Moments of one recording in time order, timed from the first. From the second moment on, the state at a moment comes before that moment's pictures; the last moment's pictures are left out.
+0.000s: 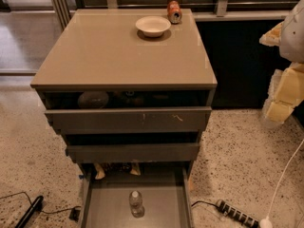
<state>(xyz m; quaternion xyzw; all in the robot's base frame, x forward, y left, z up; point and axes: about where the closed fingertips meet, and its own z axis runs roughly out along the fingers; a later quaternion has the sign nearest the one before) 0.438 -0.216 0.977 -0.60 0.78 -0.04 0.16</state>
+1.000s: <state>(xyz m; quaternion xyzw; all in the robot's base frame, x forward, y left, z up) 0.375 -0.170 0.881 -0.64 0.76 0.04 0.10</state>
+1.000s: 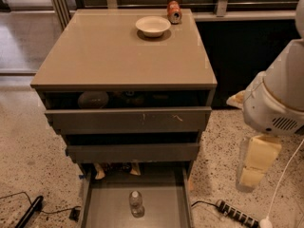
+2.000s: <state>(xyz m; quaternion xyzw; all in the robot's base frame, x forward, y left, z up) 0.325 -0.152 0.813 -0.67 0.73 0.09 0.06</state>
